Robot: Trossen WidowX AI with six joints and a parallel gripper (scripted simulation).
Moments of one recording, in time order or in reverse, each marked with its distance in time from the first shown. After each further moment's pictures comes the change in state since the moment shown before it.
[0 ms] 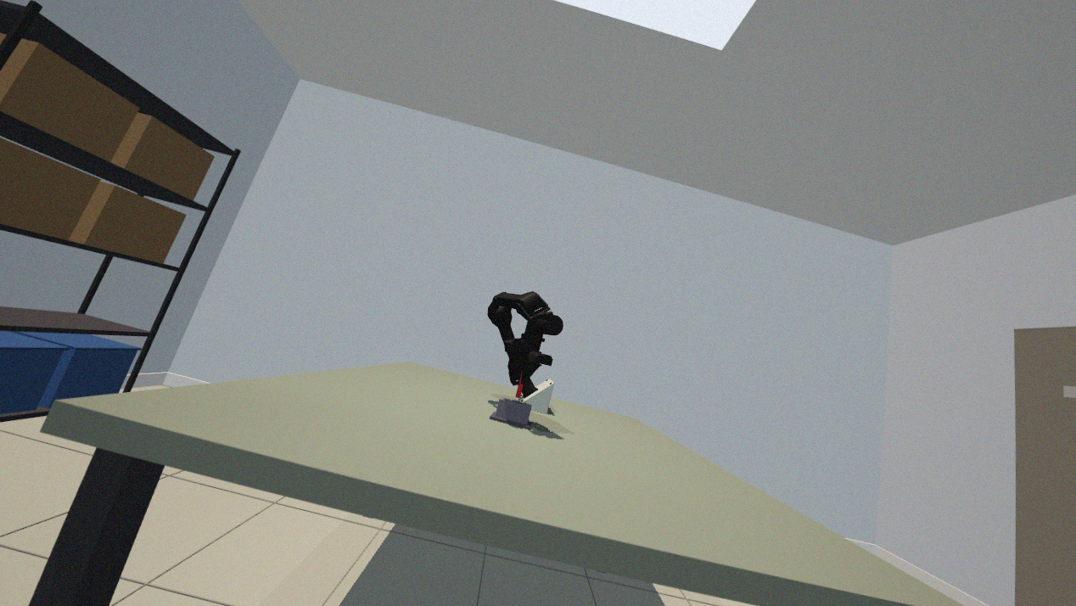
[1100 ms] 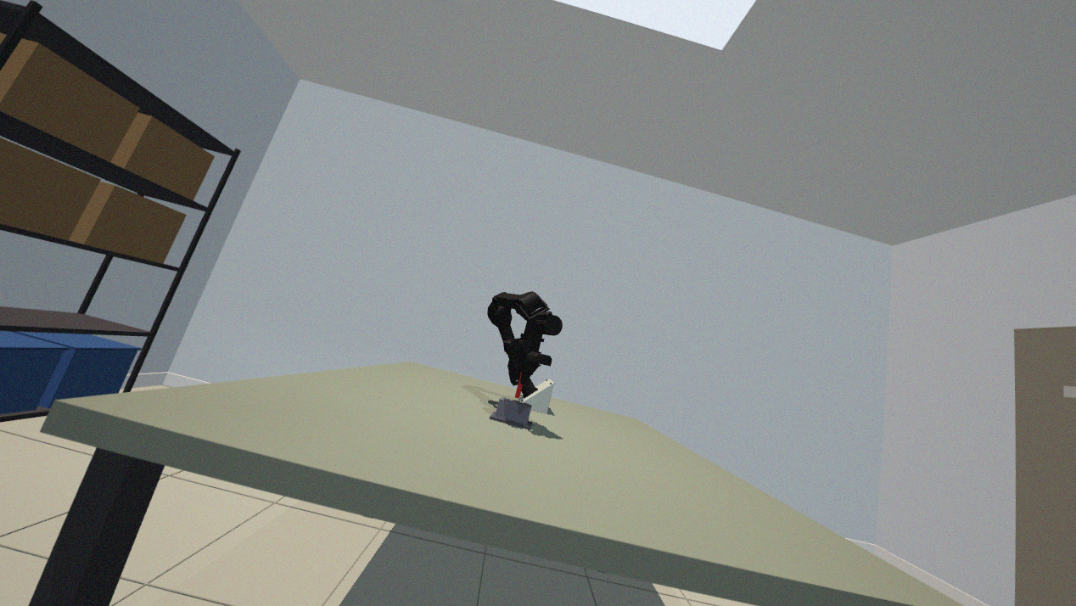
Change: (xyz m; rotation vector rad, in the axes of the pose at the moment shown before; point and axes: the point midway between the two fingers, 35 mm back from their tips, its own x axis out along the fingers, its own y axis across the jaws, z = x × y) arm 0.001 0.000 0.002 0.003 0.002 -0.002
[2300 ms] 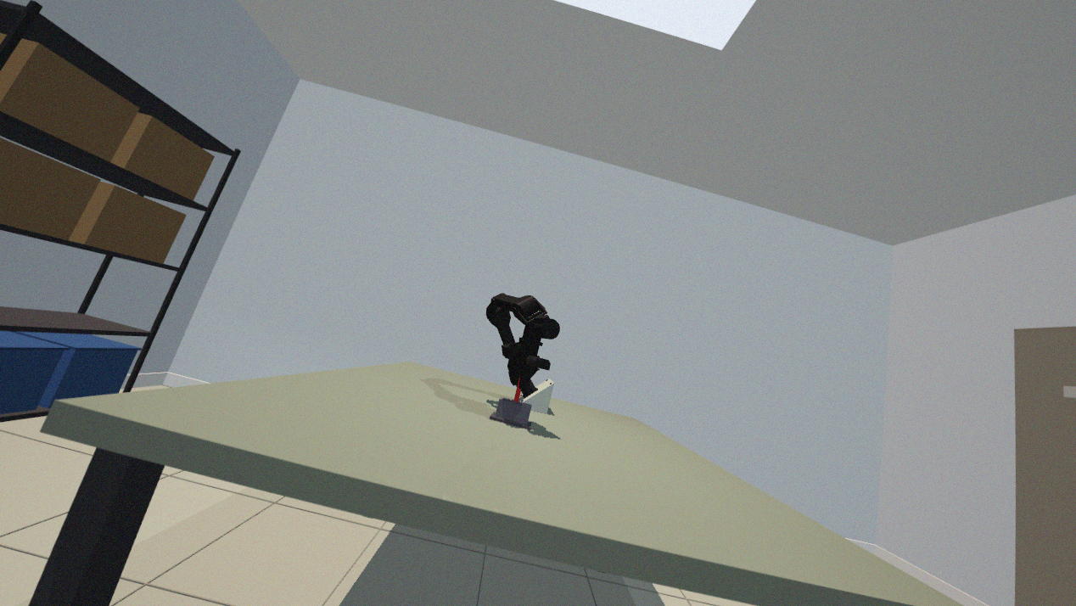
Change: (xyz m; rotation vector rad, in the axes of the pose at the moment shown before) arm 0.013 0.001 0.002 0.000 -0.002 0.008
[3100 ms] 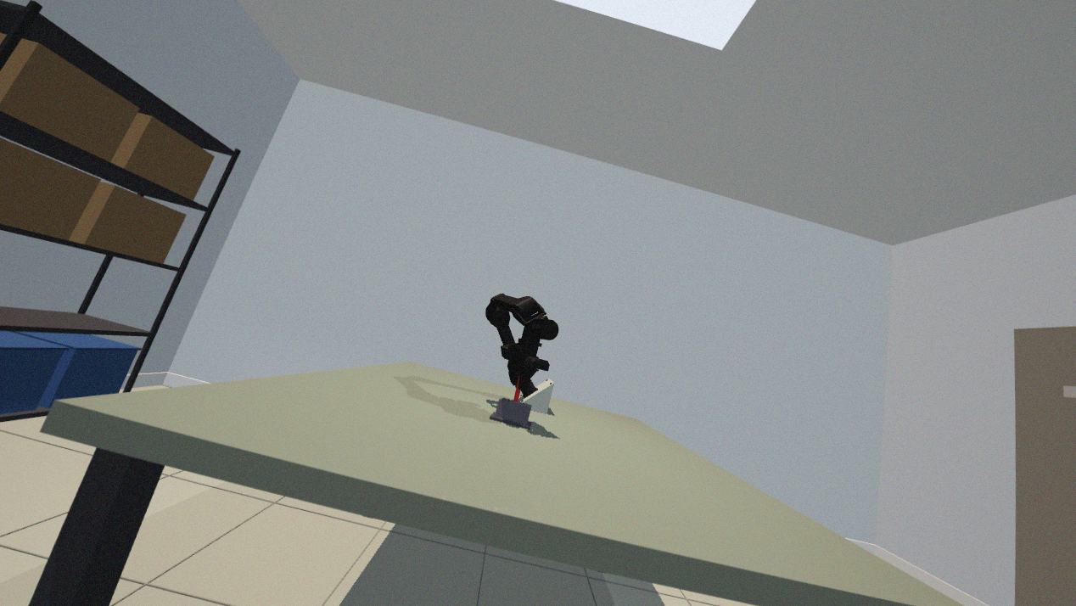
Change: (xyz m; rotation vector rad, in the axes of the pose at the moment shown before) arm 0.003 -0.002 0.001 0.005 0.002 0.000
